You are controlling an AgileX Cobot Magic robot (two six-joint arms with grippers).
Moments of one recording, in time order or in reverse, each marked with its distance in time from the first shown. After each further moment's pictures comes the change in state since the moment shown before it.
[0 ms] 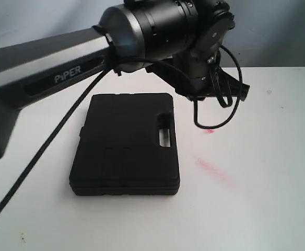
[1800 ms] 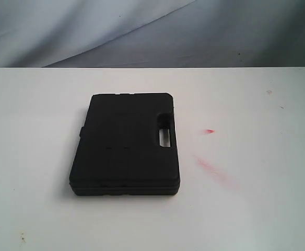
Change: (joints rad) left arm 0.516 -1.737 1.757 -0.312 -0.866 0.395; right arm 0.000 0.000 0.000 0.000 0.000 0.000
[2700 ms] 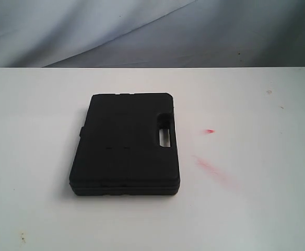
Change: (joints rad) left arm 0.266 -0.434 0.315 -0.174 -0.120 0.232; right arm 0.000 0.000 0.000 0.000 0.000 0.000
